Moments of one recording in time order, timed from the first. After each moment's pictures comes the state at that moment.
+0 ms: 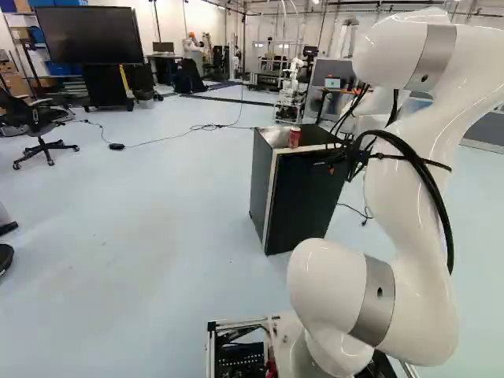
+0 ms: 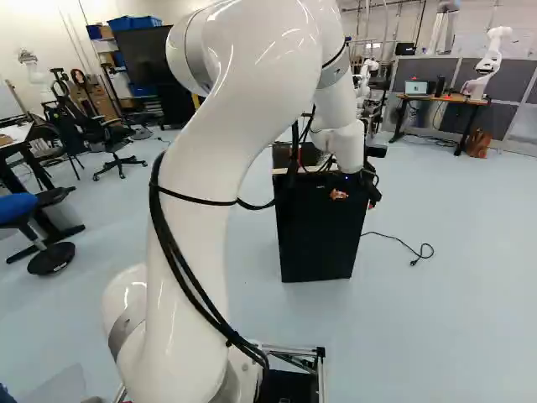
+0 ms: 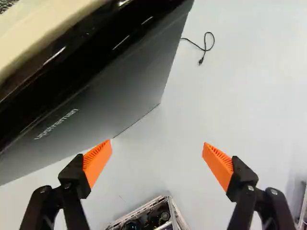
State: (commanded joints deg) arm -34.2 -31.7 -71.0 2.4 -15.3 -8.4
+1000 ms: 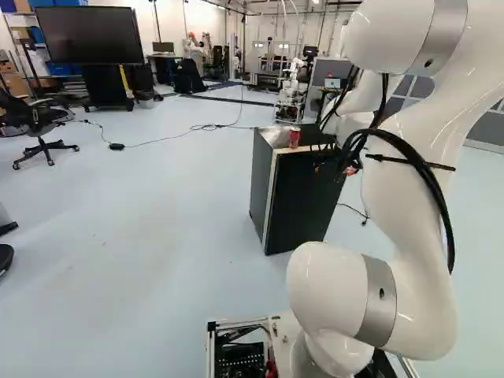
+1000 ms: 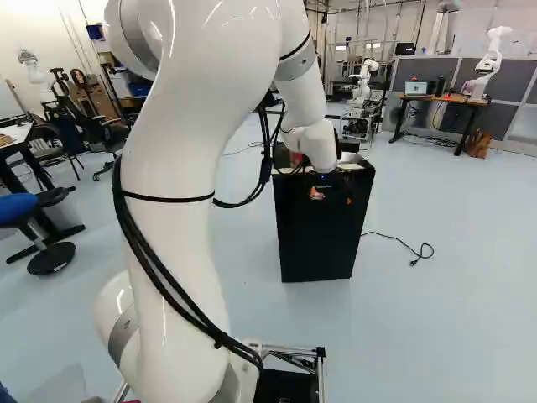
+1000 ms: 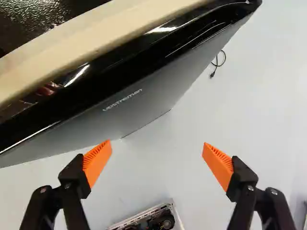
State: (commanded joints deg) arm -27.7 -23.8 -60.3 2.4 -8.2 -8.4
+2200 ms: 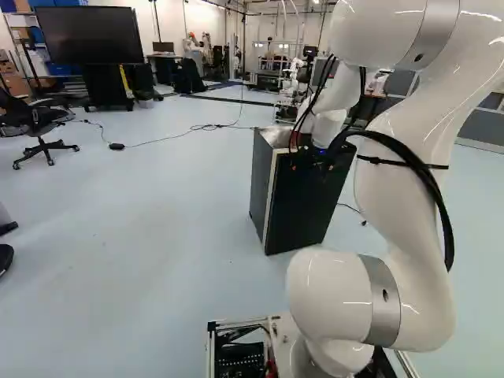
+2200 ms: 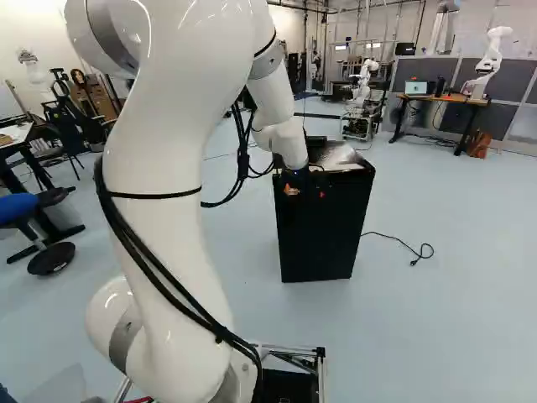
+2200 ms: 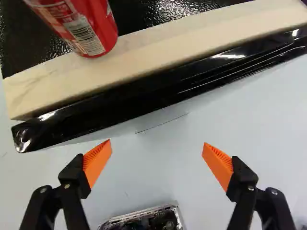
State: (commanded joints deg) arm -18.2 -22.3 -58.3 2.4 -7.8 -8.4
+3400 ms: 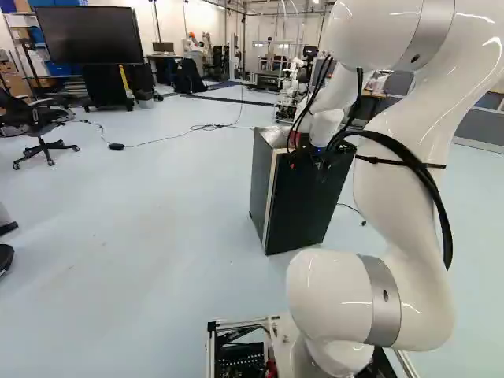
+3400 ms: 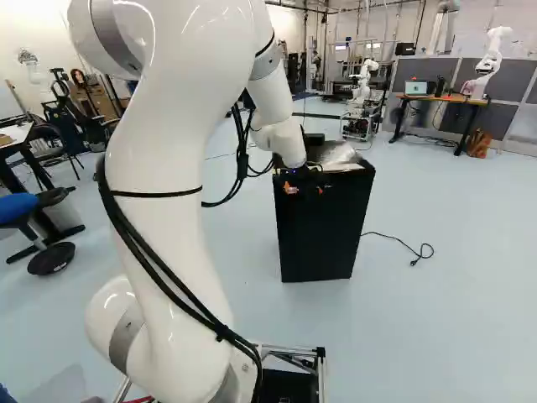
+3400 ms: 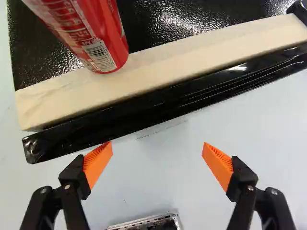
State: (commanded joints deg) arm -17.8 -22.7 -58.9 2.4 -5.6 -8.4
